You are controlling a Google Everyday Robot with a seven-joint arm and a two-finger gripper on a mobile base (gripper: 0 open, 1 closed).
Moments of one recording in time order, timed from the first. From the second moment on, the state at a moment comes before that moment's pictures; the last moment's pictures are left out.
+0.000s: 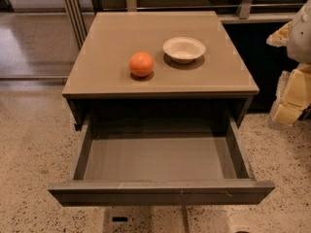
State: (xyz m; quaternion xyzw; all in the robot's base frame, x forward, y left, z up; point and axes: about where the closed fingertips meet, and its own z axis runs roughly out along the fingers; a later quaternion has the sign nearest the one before) arm 0.438 -0.217 0.976 -0.60 0.78 -0.03 0.16
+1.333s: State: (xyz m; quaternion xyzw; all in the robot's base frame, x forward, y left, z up) arm 0.519 -0.176 0.937 -0.59 0.75 0.04 0.28
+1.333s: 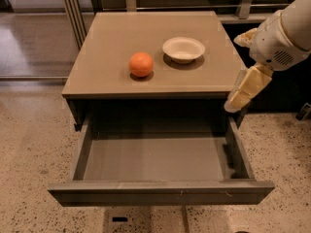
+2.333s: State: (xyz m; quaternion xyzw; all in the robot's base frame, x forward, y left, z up) arm 0.534 -0.166 0.933 -0.56 0.76 0.05 0.33
